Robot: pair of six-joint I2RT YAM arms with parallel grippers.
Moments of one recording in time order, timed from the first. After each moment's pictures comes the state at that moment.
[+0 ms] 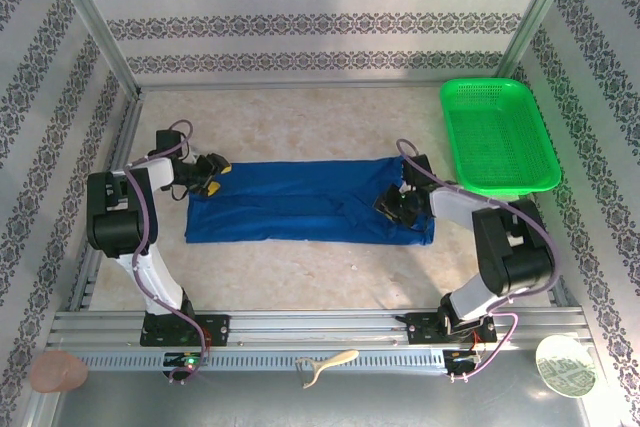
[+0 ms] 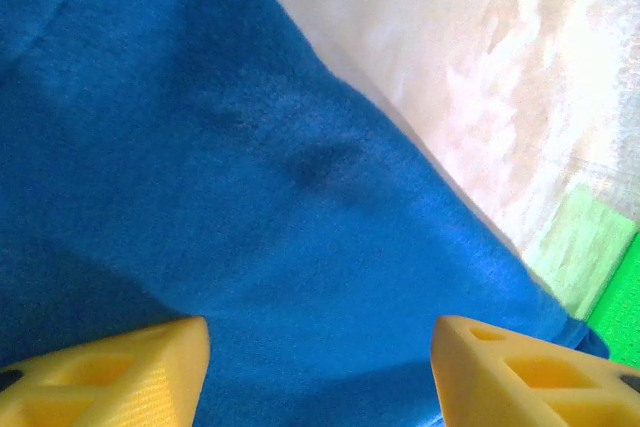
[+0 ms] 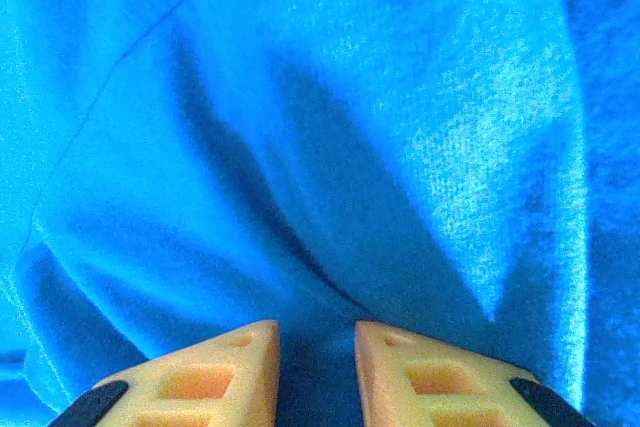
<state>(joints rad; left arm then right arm) 0.20 1.86 1.05 -0.31 0.60 -0.72 0.24 1.54 0.69 -0.28 -0.33 0.84</state>
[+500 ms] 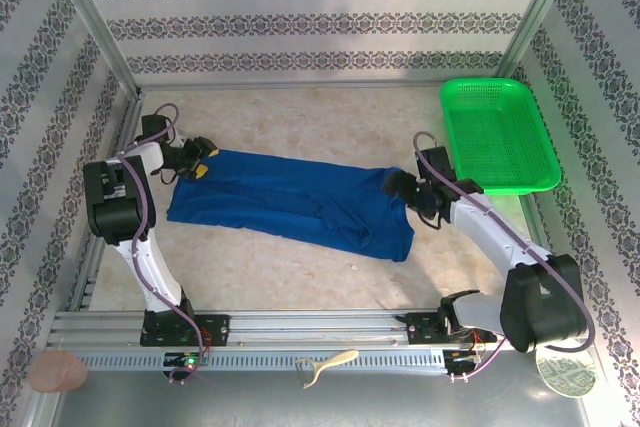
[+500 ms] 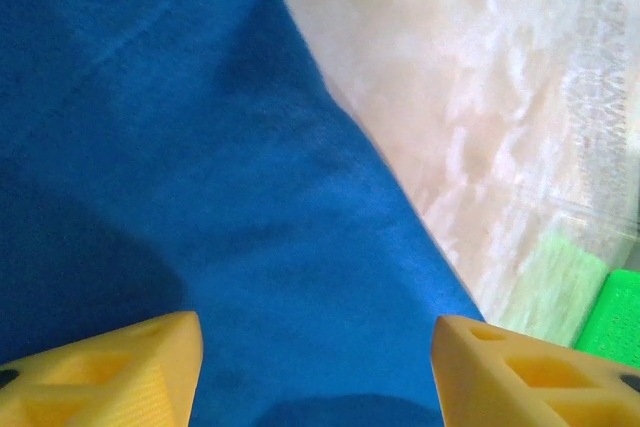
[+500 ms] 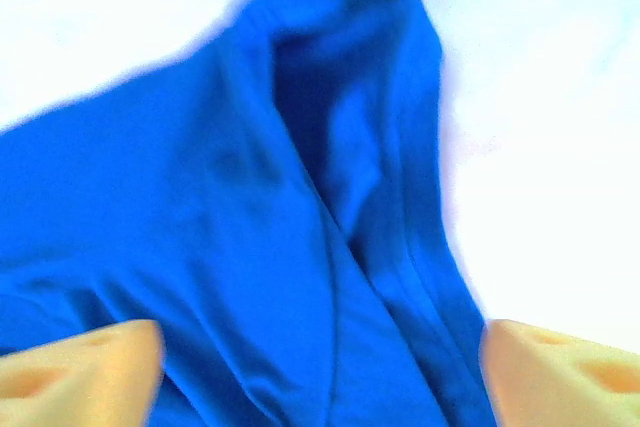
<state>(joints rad) 0.26 1.96 1.25 -0.37 0.62 -0.65 0.22 1.26 0.81 -0.54 -0.09 0.71</state>
